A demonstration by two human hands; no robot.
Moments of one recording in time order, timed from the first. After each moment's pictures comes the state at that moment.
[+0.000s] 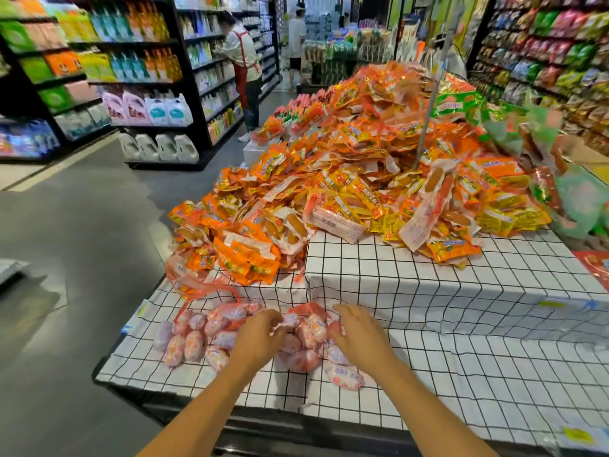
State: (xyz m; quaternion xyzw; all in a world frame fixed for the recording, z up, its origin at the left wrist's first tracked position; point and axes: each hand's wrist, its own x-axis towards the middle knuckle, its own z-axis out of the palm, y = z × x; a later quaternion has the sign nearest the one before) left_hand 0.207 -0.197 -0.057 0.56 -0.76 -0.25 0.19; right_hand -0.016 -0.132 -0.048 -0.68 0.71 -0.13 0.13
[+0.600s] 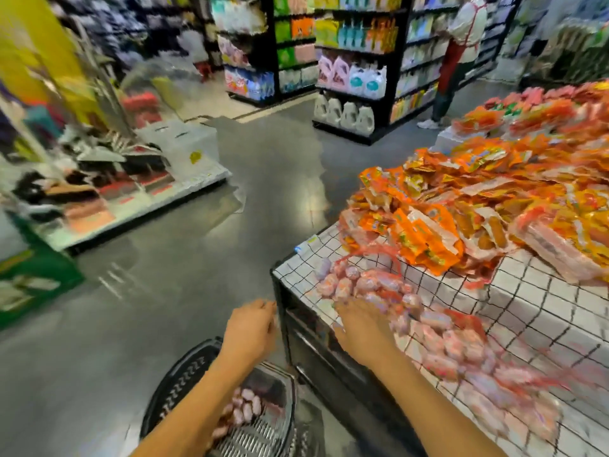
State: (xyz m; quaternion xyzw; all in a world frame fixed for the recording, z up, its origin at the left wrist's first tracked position) left_hand 0.455 -0.051 -0.060 0.77 -0.63 -0.04 0.09; right_hand 0.227 -0.139 -0.052 -0.90 0.43 -0.04 0.07
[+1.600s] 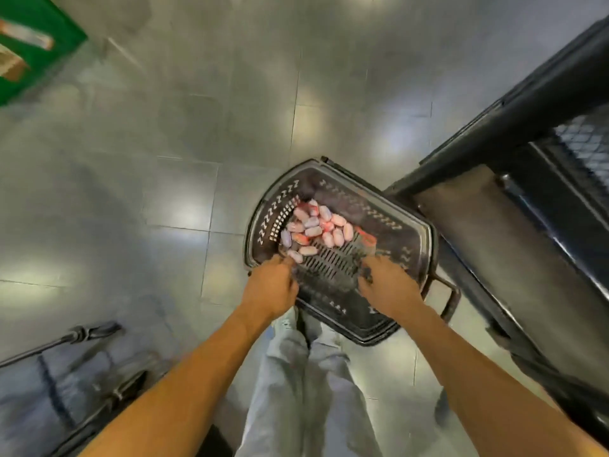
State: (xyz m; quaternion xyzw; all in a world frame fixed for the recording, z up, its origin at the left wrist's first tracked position) left_hand 0.739 0.134 -0.379 0.78 -0.51 -0.37 -0.02; right_hand 0.532 0.014 -0.392 -0.80 0.46 0.23 0.32
